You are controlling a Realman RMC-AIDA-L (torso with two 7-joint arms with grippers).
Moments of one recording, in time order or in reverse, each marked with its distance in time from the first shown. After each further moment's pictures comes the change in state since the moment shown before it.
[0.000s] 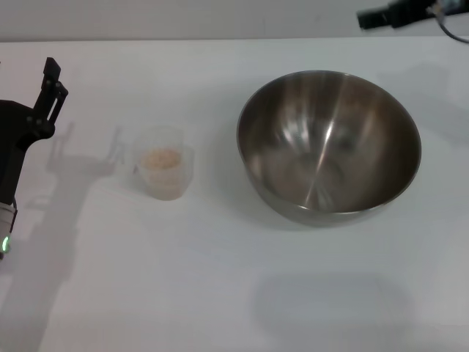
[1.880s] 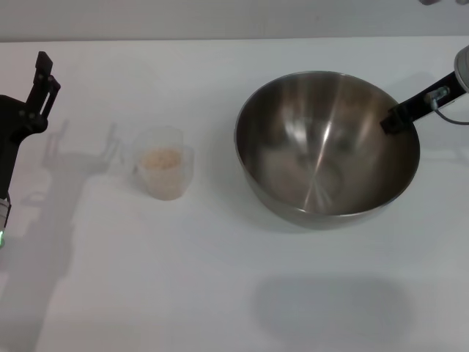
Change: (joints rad) left arm -0.012 -0.002 -0.025 0.019 0.000 0.002 0.000; right arm 0.191 -0.060 0.067 0.531 -0.083 0.097 -0.135
